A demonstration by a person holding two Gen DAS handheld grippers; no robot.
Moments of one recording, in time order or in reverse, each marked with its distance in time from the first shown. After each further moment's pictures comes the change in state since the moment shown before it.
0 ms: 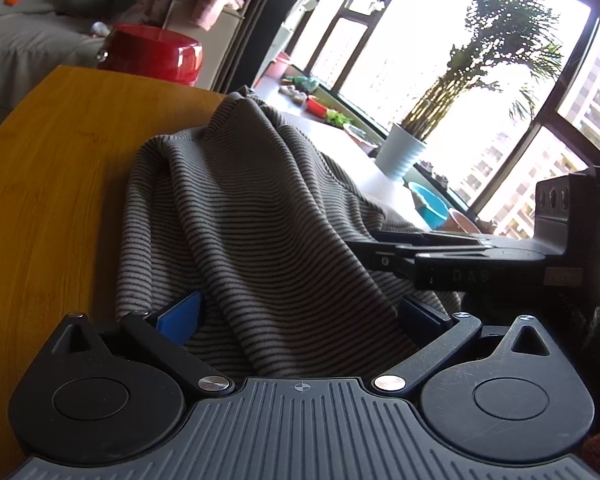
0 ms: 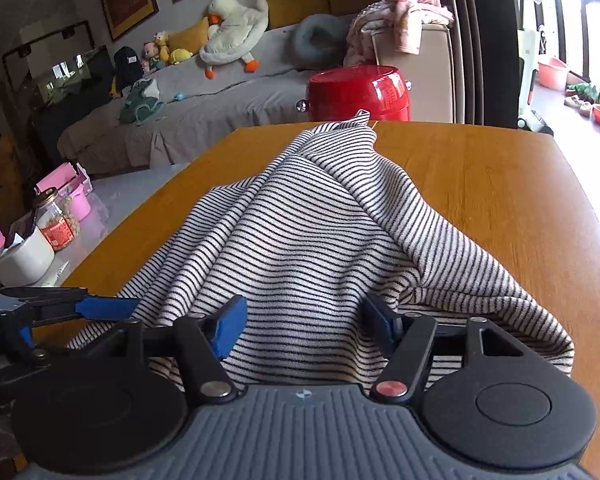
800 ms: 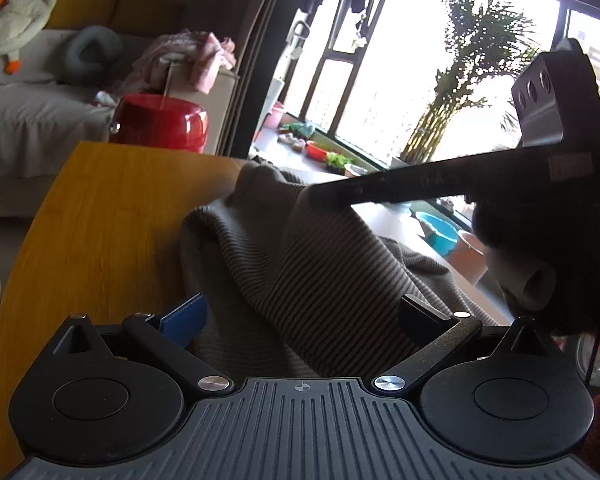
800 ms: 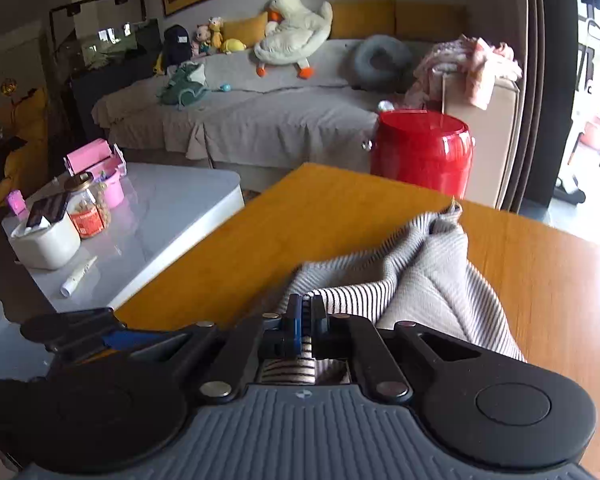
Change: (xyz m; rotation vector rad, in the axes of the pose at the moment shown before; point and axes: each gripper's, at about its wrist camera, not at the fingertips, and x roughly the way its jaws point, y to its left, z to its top) left arm -0.039 0.009 0.013 0.140 -0.160 0.049; right arm 0.004 0.095 0.082 -0.197 -0.040 0.084
